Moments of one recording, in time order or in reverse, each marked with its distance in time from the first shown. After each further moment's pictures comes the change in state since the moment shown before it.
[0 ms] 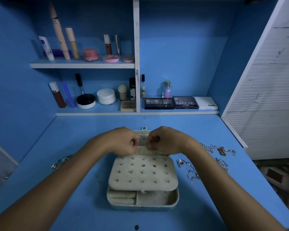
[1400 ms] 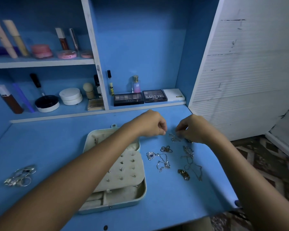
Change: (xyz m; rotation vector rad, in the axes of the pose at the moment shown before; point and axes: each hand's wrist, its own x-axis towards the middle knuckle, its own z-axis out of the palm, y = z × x) left_hand 0.108 0.126 0.016 -0.092 0.112 0.305; right_hand -0.080 0.127 -0.052 -0.091 0.390 0.358
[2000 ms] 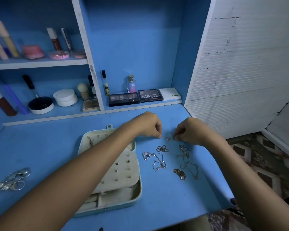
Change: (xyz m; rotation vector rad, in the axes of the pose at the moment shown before) left_hand 0.014 0.000 0.007 0.037 -0.082 -0.050; right_hand -0.001 0.011 0.004 -0.043 -0.050 0.006
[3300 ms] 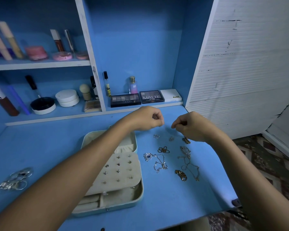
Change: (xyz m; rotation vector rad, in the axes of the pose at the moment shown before) left_hand -0.014 -0.001 -0.020 -0.317 0.114 -0.010; right_hand -0.007 -0.013 -0.016 0.264 0.077 -0.049
